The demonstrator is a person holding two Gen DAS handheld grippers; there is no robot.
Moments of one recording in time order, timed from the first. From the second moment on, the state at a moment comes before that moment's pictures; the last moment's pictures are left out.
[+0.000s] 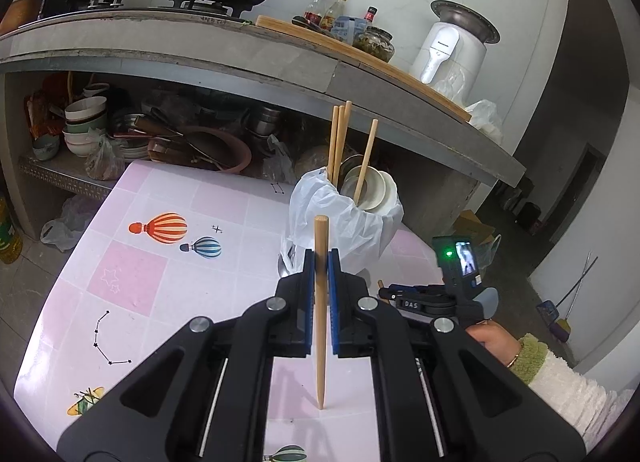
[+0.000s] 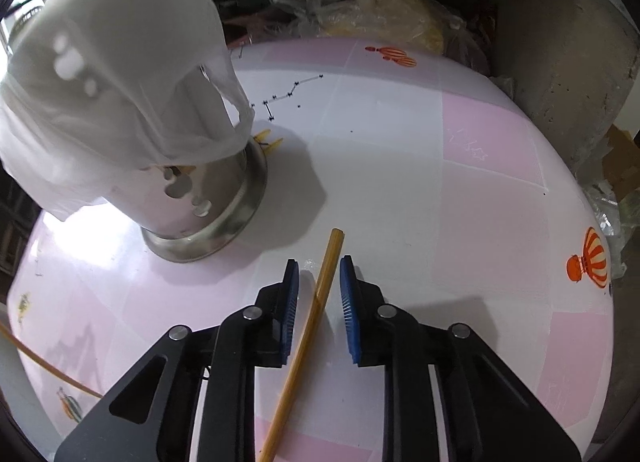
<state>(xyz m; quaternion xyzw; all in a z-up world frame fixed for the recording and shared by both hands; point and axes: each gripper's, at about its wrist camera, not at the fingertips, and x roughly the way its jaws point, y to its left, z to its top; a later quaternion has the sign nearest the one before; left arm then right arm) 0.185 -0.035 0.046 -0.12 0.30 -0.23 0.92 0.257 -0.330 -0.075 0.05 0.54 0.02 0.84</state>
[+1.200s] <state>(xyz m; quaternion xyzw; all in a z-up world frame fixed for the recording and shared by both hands) 0.182 -0.052 0.049 -0.10 0.29 -0.23 0.92 0.117 -0.375 0.050 0.17 0.34 0.04 0.92</state>
